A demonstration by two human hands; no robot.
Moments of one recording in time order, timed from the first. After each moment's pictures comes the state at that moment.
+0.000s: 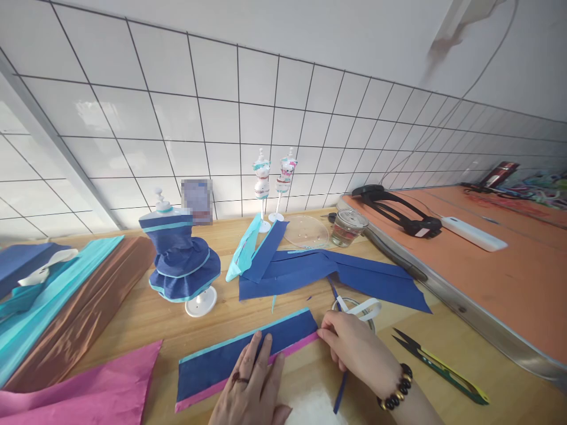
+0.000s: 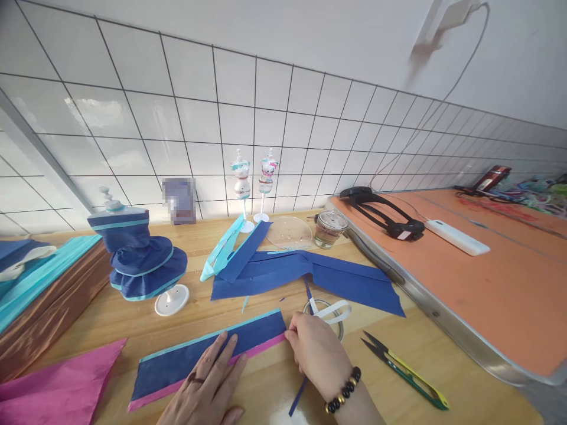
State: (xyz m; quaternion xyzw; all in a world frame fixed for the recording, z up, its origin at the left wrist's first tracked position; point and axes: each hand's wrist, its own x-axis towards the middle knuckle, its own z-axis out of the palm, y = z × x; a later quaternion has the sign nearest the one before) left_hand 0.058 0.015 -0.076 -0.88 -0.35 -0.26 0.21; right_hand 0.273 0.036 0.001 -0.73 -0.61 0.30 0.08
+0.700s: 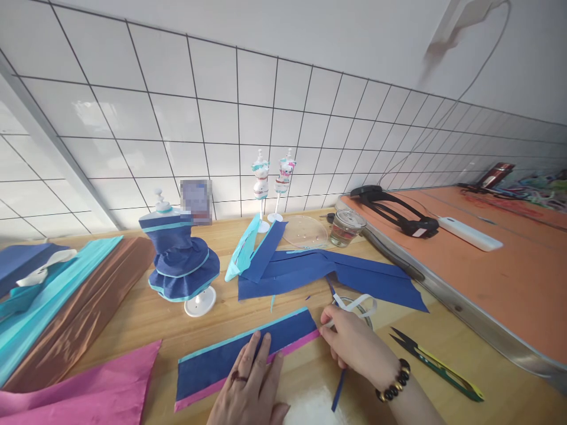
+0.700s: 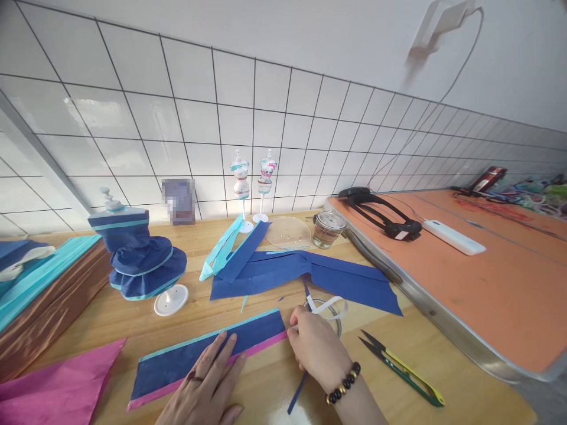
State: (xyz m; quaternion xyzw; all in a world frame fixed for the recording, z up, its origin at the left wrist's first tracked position) left_hand 0.060 0.014 -0.083 -0.87 -0.36 -0.27 0.20; right_hand 0.278 0.038 -0.003 -0.74 -0.57 0.34 0.09
